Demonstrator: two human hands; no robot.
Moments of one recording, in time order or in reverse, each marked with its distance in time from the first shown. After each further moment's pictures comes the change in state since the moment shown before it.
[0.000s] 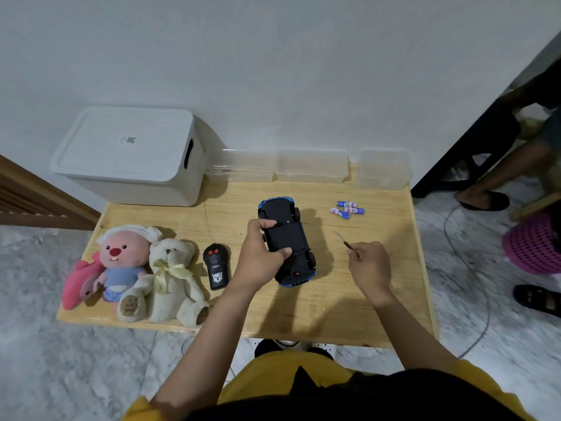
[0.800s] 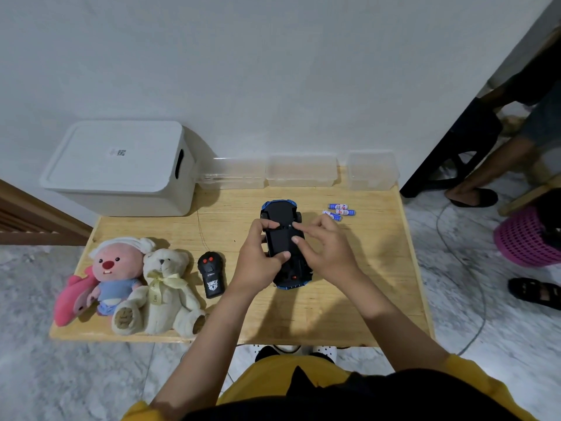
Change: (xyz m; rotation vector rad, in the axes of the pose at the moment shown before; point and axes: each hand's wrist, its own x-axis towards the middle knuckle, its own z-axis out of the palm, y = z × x) left_hand 0.003 -0.007 0.005 0.066 -0.065 0.155; right_hand -0.022 -0.094 -0.021 0.314 -0.043 -0.556
